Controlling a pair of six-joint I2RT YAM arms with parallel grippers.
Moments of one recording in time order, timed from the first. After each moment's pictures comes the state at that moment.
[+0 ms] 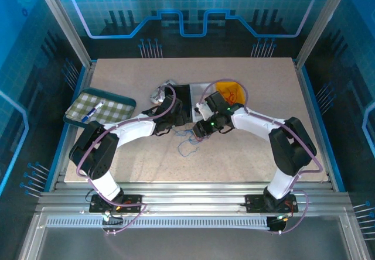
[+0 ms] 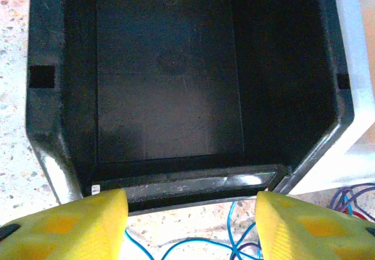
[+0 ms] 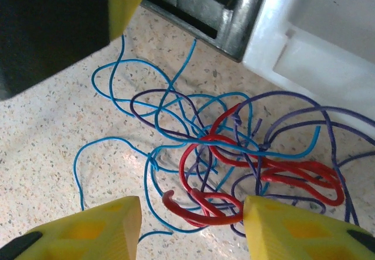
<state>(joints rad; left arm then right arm) -0.56 1.69 1.00 -0.22 -0.16 -0.69 0.59 1.73 1.12 -0.49 -0.31 0.09</state>
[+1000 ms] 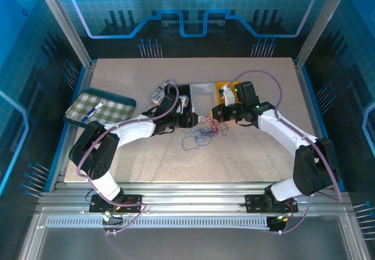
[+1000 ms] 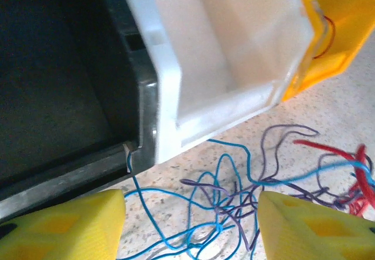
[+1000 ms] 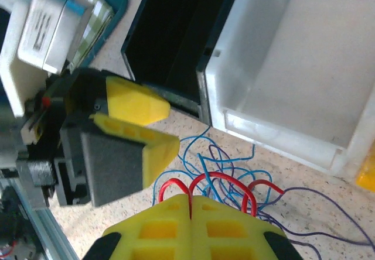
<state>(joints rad) -0.56 1.69 0.97 -0.04 0.20 -0.53 0.35 1.46 1.01 -0.37 -0.52 0.26</state>
